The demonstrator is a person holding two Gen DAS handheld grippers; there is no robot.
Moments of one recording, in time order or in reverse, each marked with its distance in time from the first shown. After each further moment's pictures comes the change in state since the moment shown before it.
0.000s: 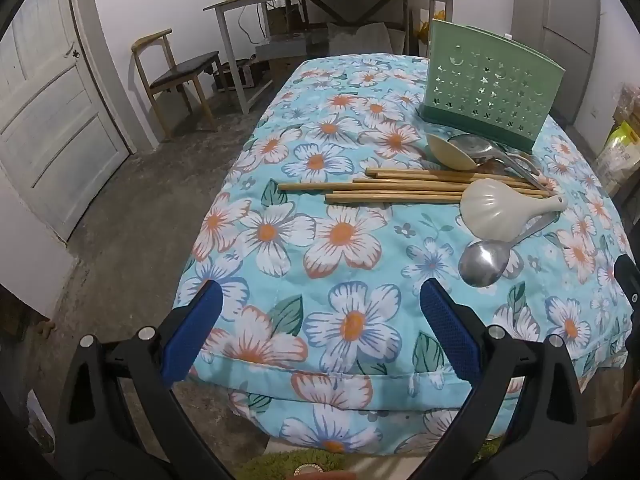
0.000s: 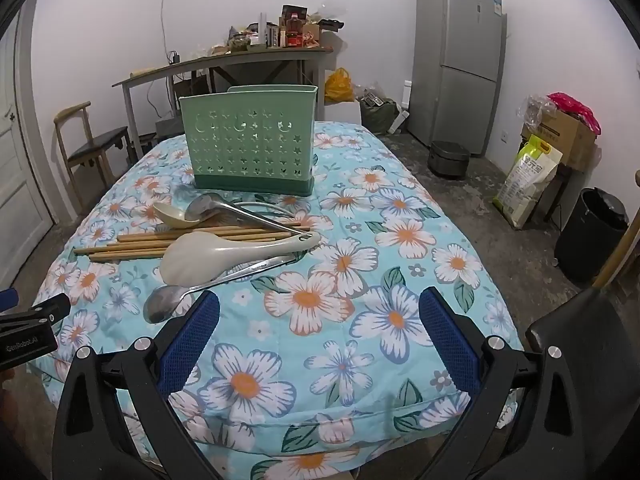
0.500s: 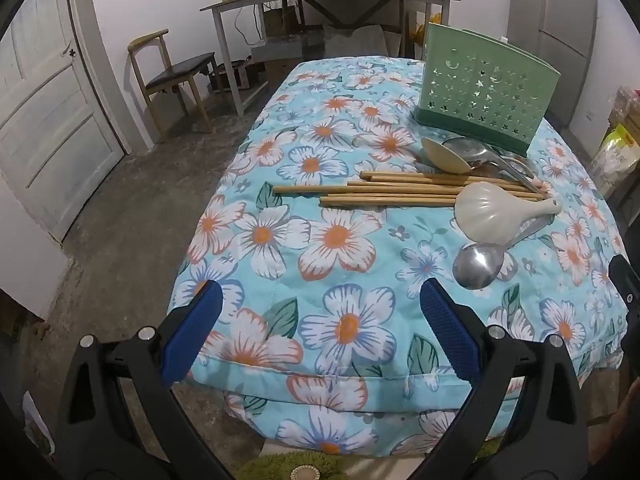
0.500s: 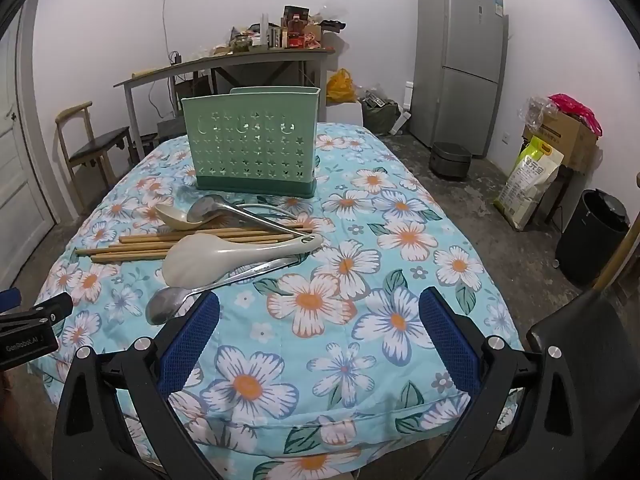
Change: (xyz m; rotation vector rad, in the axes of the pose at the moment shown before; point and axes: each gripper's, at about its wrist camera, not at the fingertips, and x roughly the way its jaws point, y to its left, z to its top) left arm -0.006 -0.001 0.002 -0.006 -0.008 -0.016; right arm 0.000 0.001 0.001 0.001 0.001 0.001
